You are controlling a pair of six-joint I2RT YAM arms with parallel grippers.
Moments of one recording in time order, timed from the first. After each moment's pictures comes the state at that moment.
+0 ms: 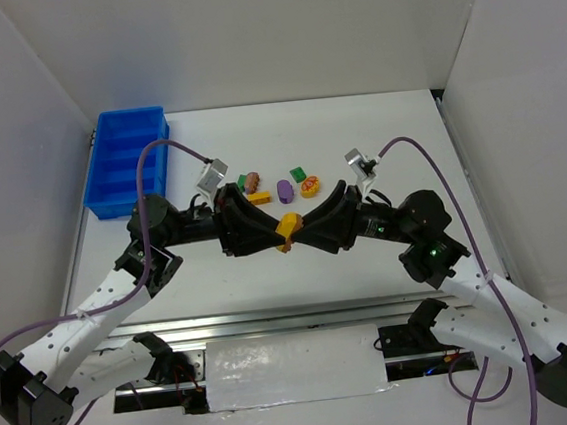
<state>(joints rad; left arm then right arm) -0.64 0.99 0.84 0.40 0.90 -0.72 0.68 0.79 0.70 0.38 -0.65 0.78</state>
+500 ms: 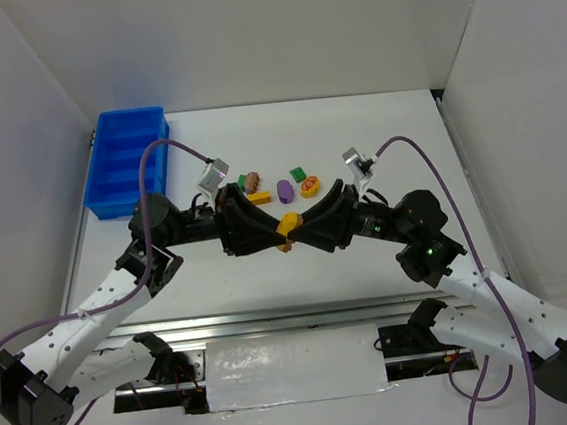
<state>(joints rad) -0.64 1.00 0.84 0.39 0.89 -0.71 0.71 0.81 0.70 0.42 -0.63 0.78</state>
